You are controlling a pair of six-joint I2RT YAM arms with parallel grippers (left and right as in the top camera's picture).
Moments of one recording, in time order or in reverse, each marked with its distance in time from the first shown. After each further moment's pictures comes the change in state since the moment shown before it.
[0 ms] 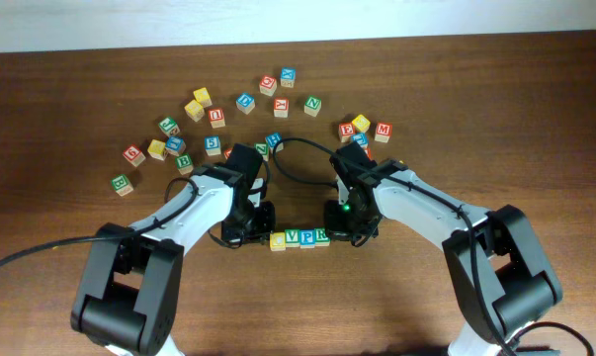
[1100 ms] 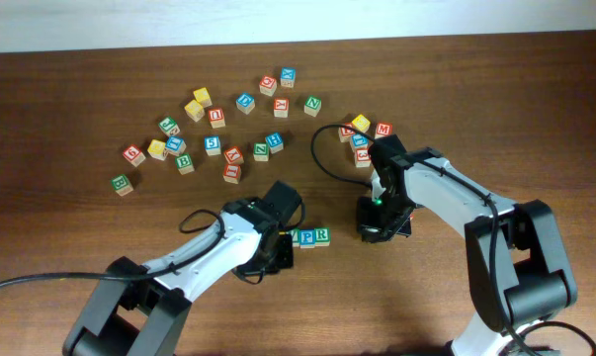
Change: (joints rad) left arm -0.251 -0.140 -0.151 0.029 -0.183 -0.242; right arm -0.183 0.000 0.009 -0.189 0.019 -0.098
